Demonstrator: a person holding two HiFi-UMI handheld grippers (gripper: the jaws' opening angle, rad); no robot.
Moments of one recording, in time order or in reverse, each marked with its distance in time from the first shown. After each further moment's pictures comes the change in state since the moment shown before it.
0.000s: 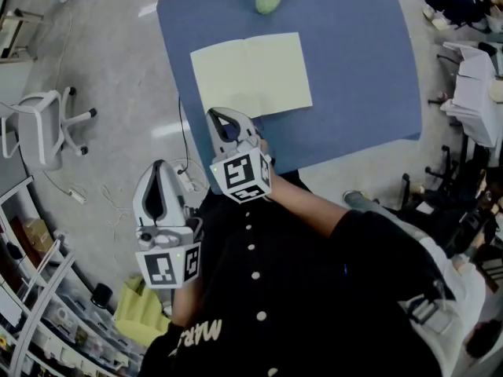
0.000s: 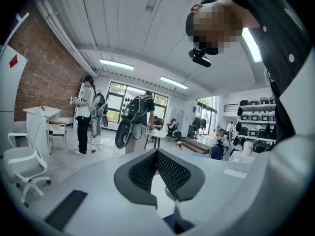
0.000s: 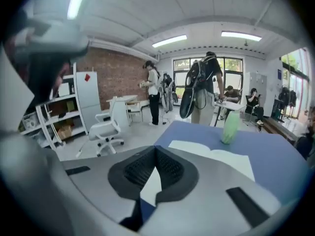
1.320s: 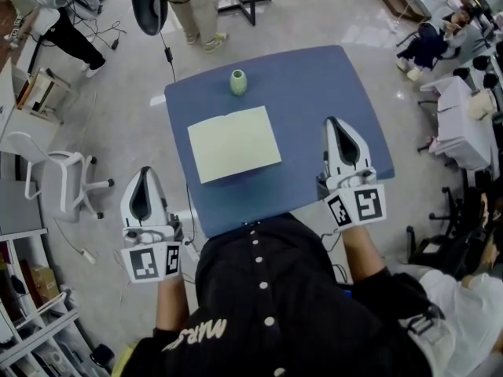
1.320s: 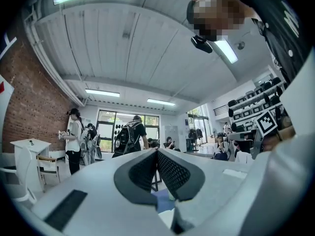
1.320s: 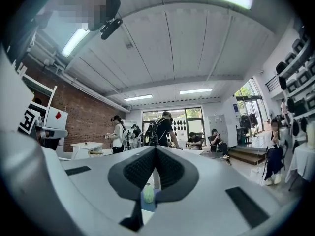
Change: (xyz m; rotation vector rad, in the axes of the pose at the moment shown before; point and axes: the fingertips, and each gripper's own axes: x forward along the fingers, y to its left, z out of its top) left arm -0.033 -0.088 0.141 0.222 -0.258 -0.053; right arm -0.361 -0.231 0.162 0.063 -0.601 -0.337
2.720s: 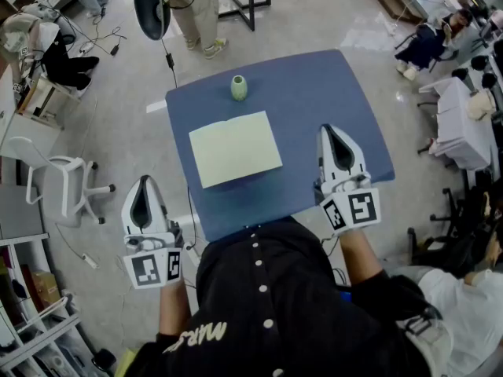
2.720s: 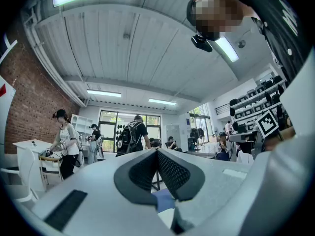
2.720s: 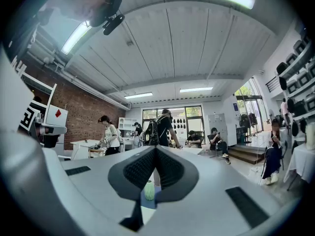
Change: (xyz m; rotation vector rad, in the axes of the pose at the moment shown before) left arm -0.010 0.008 0.003 0.008 0.003 0.022; right arm -0.001 0.010 -0.006 -0.012 0.016 -0.005
